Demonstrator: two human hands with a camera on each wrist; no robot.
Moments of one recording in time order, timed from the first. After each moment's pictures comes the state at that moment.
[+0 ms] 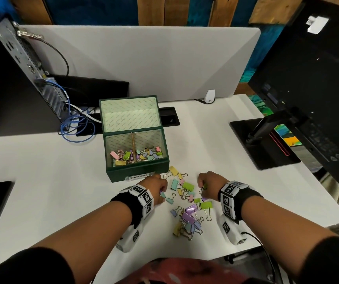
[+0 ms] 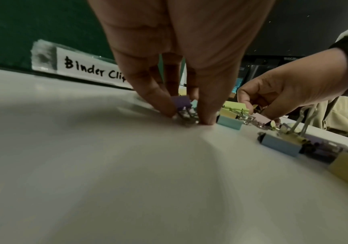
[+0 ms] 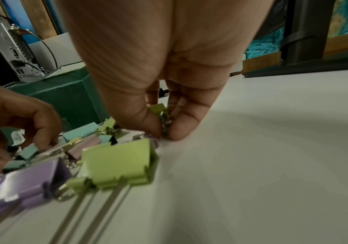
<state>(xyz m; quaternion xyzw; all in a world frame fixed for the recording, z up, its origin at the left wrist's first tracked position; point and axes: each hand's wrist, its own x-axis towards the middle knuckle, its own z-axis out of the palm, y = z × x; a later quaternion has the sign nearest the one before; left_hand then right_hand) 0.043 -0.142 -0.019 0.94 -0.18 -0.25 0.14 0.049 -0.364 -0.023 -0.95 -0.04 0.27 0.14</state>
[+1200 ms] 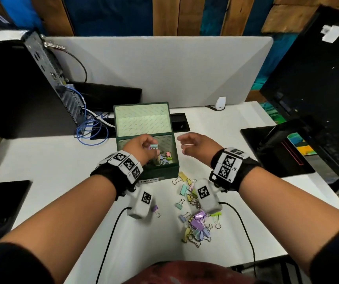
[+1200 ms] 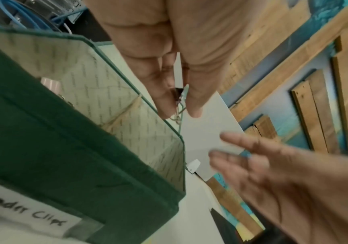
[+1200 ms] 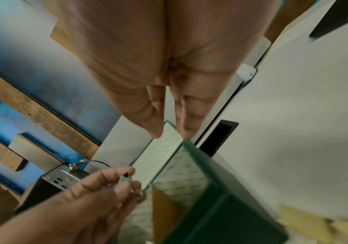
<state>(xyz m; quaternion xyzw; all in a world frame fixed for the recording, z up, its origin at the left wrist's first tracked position) 0.088 -0.097 0.063 0.89 0.05 -0.05 0.45 0.104 -0.294 0.074 -0.87 -0.05 0.17 0.46</state>
